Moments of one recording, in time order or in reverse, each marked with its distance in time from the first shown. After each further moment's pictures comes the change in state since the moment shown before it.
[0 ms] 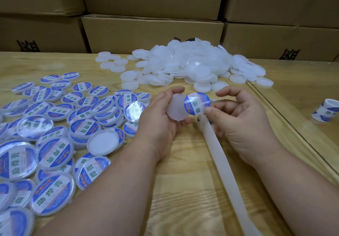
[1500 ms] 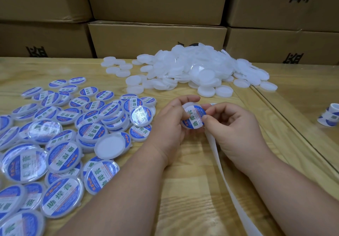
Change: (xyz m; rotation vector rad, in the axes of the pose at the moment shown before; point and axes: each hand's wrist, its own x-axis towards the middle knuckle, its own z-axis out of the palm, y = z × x) left_hand 0.005 -0.009 -0.004 0.158 -0.160 0.012; right_hand -0.002 0.012 0.017 -0.129 0.004 -0.040
